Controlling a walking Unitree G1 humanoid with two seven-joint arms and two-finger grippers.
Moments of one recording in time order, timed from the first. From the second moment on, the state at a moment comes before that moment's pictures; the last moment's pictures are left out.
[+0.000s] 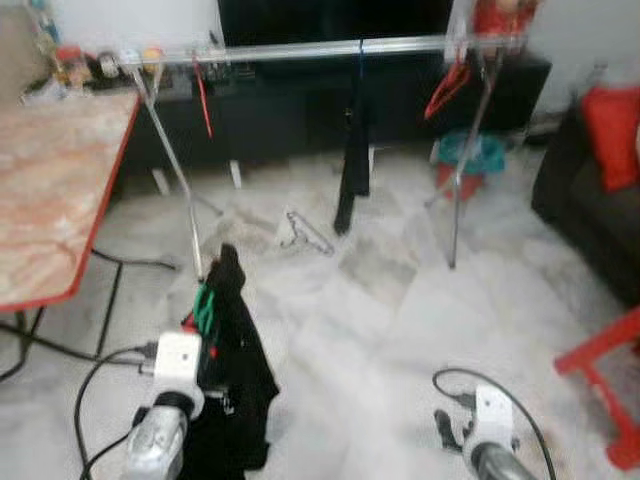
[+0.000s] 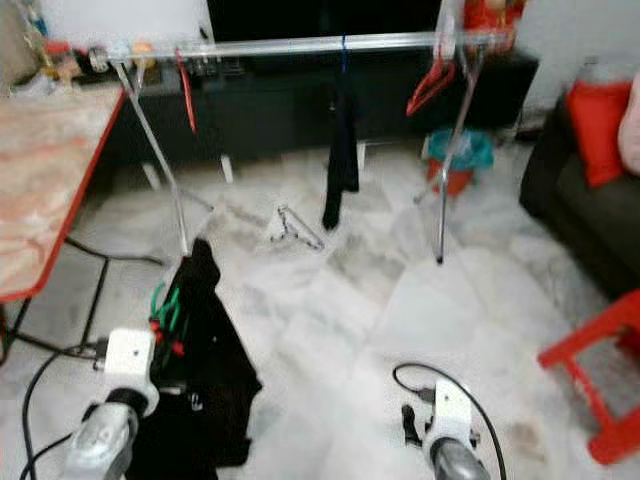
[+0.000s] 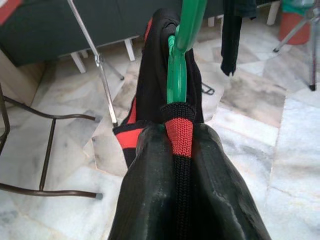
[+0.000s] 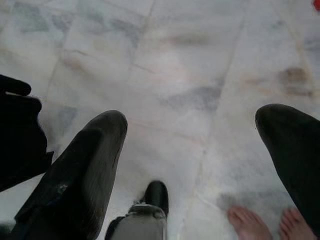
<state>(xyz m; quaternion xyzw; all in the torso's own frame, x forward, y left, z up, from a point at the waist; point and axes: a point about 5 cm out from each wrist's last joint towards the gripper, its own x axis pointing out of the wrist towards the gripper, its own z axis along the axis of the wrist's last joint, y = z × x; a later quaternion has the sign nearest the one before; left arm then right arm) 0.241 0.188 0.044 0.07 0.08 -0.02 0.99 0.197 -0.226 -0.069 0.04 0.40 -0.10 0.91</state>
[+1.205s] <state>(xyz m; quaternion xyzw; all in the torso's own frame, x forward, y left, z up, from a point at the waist) 0.253 0.152 0.102 0.15 0.05 -0.27 0.95 0.299 -0.196 0.024 -0.04 0.13 0.12 0.98</state>
